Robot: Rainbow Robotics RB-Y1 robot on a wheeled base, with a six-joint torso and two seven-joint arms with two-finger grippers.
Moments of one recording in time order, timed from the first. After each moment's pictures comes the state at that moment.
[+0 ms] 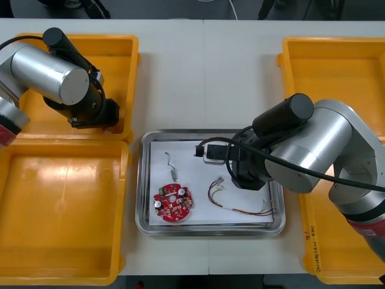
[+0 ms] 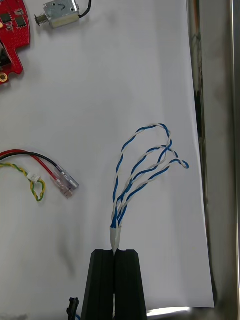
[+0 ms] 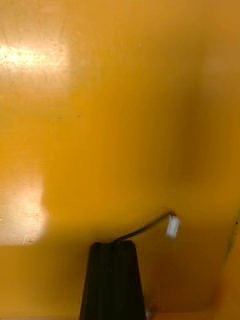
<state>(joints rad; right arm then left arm) -0.45 -0.48 0.49 -2.07 -0.49 1.58 2.24 -0.79 0.70 -0.48 -1.35 0.78 1.36 -1.05</state>
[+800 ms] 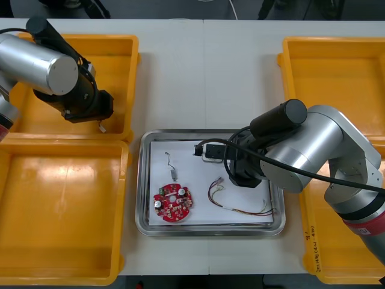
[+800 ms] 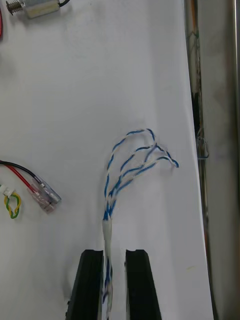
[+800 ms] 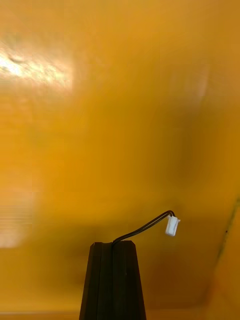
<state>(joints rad) -0.44 -0.48 0.51 -2.00 -0.48 1.49 2.26 -0.79 0.70 -0.38 -1.35 0.79 1.39 -1.05</state>
